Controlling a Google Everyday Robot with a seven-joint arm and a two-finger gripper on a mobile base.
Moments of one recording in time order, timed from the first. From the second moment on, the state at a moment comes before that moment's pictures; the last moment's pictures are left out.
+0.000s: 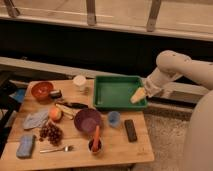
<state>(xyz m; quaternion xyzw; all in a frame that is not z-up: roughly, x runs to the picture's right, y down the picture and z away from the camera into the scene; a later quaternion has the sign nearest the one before) 0.208 0.045 0.742 -0.32 0.04 0.55 0.77</state>
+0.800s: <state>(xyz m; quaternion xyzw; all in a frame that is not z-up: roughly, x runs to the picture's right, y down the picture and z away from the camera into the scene) 0.207 0.045 0.740 -0.32 0.05 0.55 0.77</state>
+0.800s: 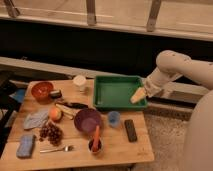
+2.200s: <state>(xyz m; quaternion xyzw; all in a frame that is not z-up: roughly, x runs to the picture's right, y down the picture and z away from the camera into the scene) 0.023 0.122 0.678 -0.40 -0.02 0.46 0.79</state>
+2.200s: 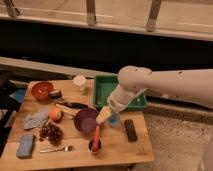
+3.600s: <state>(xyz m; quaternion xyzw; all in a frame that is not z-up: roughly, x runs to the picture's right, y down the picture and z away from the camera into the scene) -0.011 0.184 0.692 -0.48 0.01 0.44 0.76</state>
